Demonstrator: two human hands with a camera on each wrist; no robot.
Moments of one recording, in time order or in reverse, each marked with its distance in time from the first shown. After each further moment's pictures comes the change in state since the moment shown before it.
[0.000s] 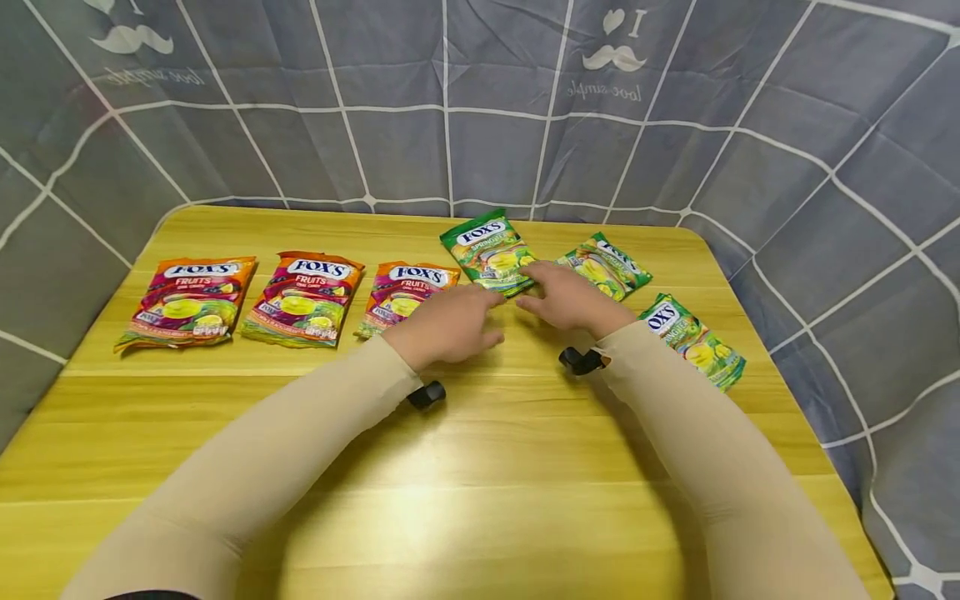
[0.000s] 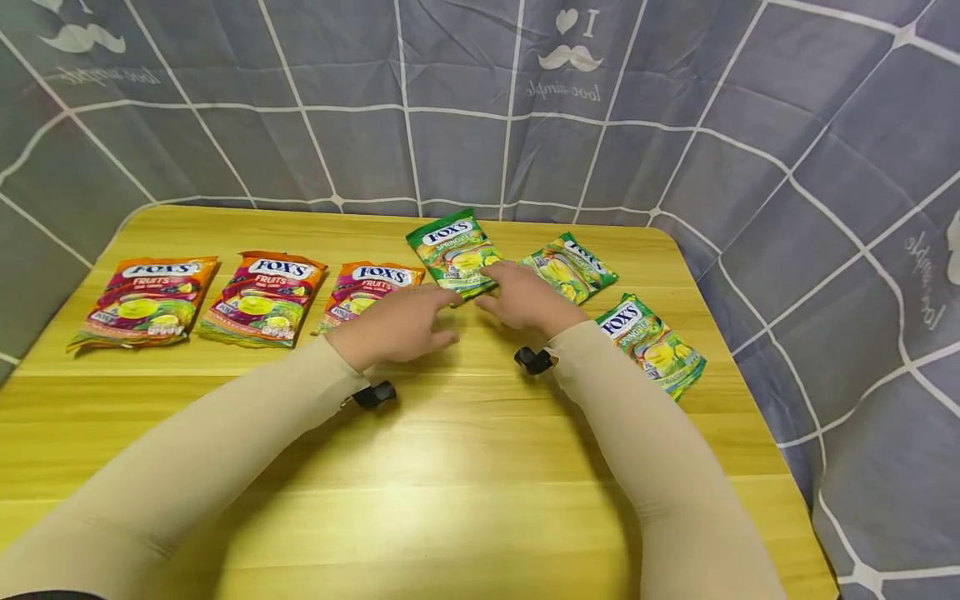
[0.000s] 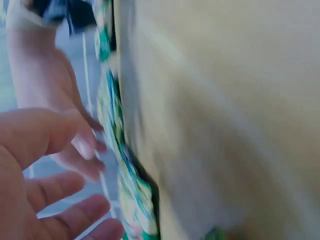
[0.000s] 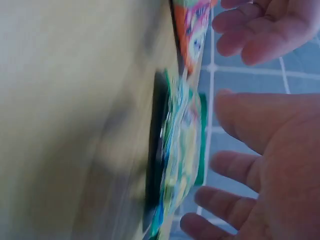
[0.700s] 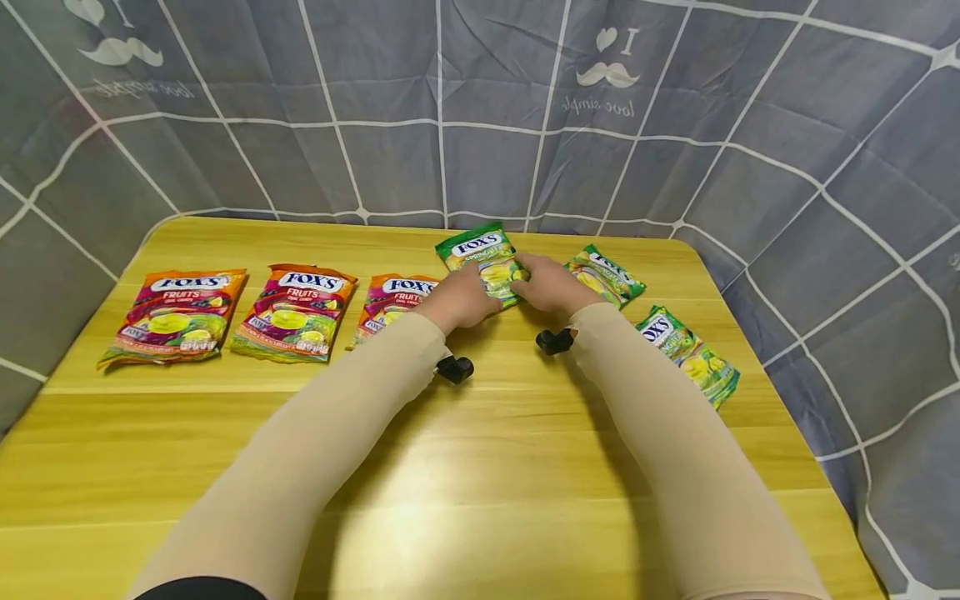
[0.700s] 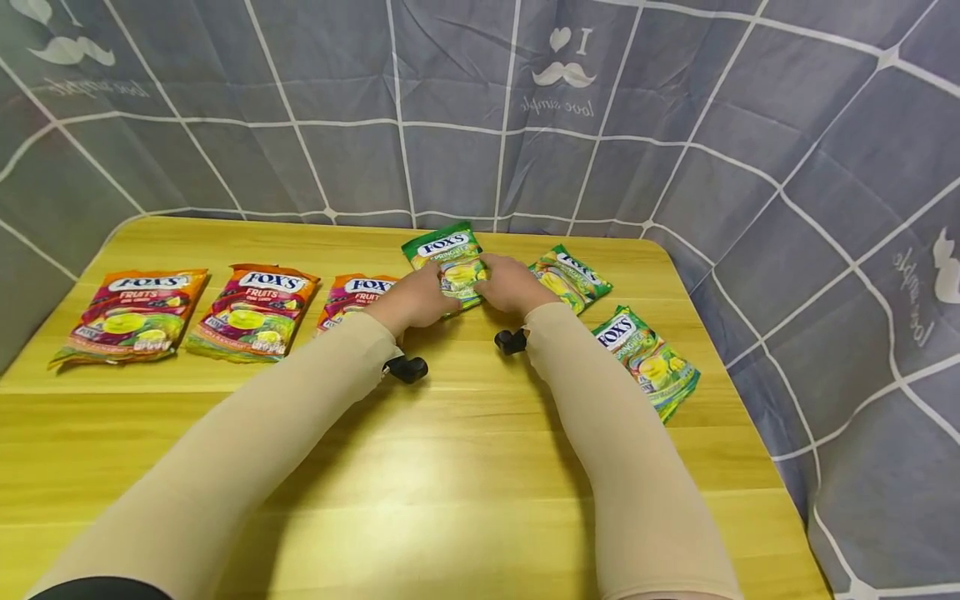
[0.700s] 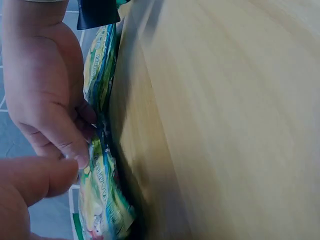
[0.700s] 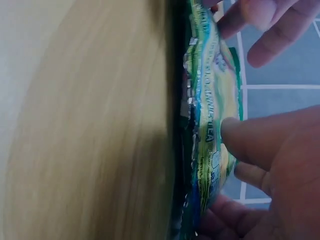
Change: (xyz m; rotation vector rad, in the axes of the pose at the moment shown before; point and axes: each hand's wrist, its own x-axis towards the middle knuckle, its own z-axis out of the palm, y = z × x) left_hand 0.068 -0.019 -0.002 -0.344 -0.005 -0.364; right_hand 0.053 0.021 -0.001 0.137 -0.003 0.181
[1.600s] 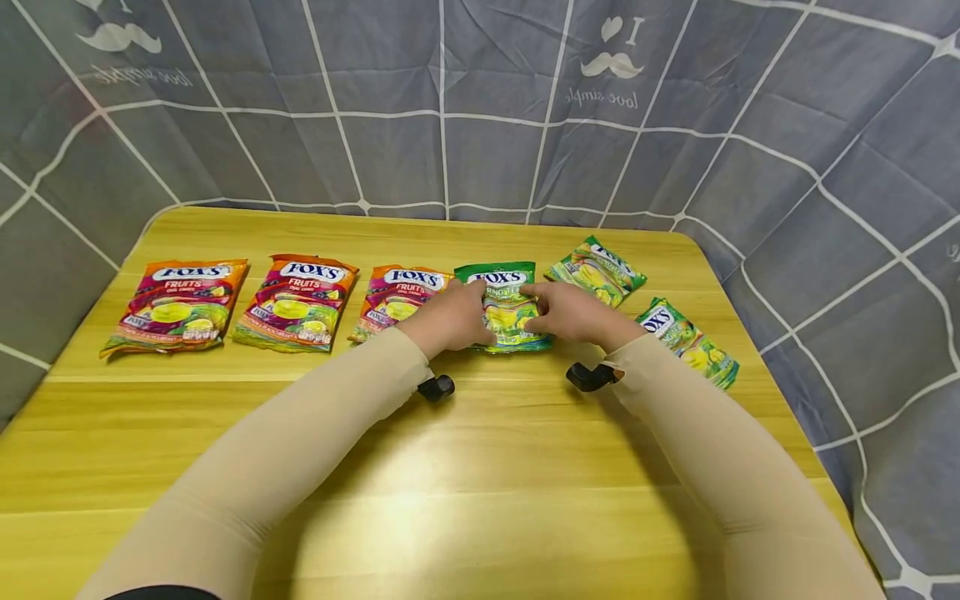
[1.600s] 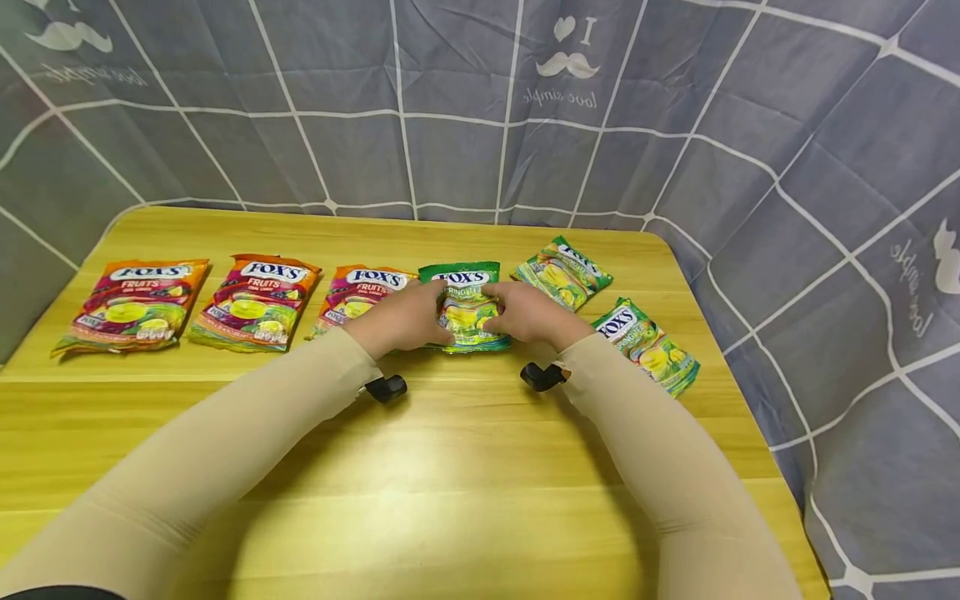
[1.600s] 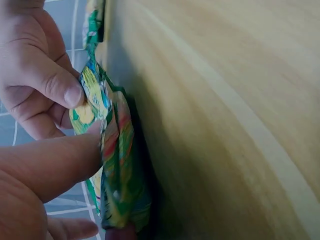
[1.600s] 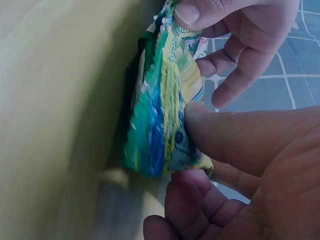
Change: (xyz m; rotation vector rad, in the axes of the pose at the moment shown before) left_hand -0.043 -0.003 0.007 0.124 -0.064 0.089; right_hand -0.071 -0.007 -0.004 0.007 -0.130 -0.123
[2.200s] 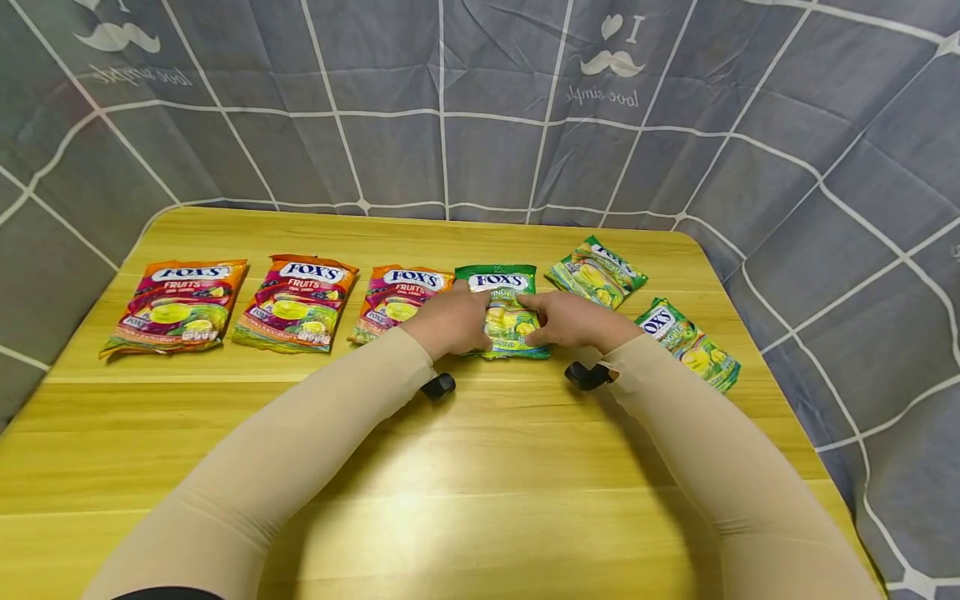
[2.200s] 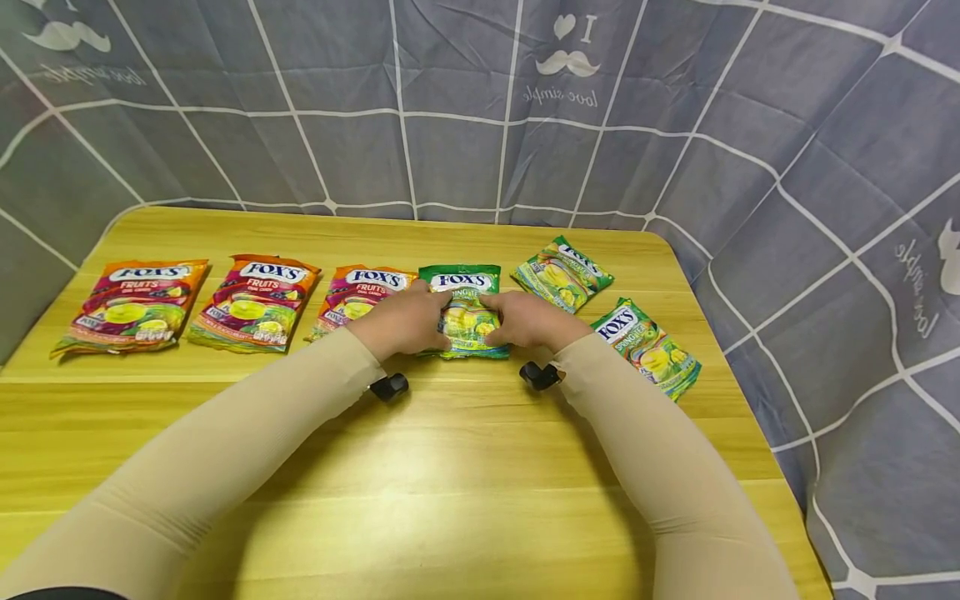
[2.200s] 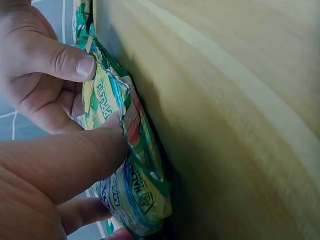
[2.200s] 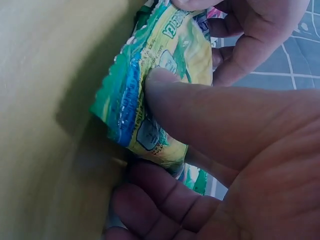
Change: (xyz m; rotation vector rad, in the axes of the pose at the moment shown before) left_hand -0.002 0.002 0.003 0.251 -0.005 0.087; right_hand 0.000 0.003 0.006 -0.081 -0.122 0.014
